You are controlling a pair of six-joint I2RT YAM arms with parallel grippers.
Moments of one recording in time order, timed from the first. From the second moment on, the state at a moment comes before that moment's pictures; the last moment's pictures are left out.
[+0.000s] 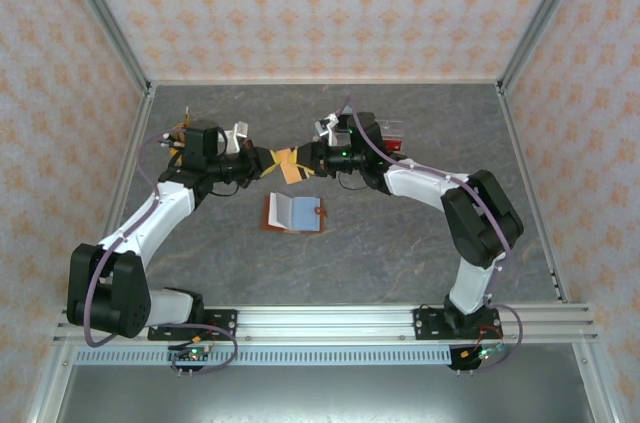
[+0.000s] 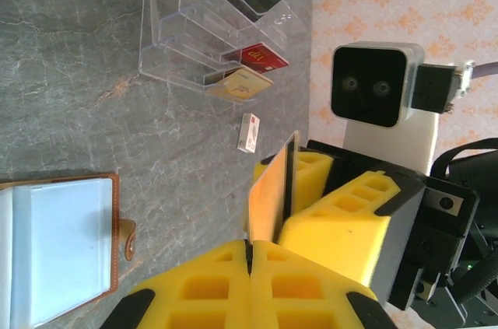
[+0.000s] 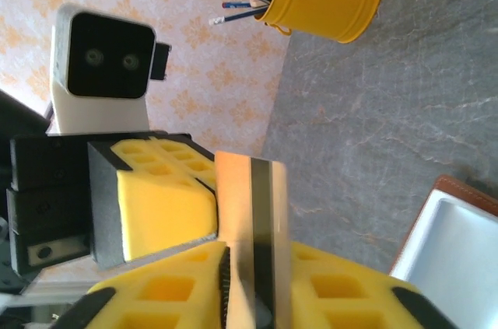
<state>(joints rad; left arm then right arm) -0.13 1.31 0.87 -0.19 0.76 -0.89 0.59 1.79 1.12 0.32 -0.86 1.00</state>
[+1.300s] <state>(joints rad) -0.11 1.18 1.04 -0.86 0.02 -0.55 0.36 1.76 1.58 -0.81 0.09 -0.51</state>
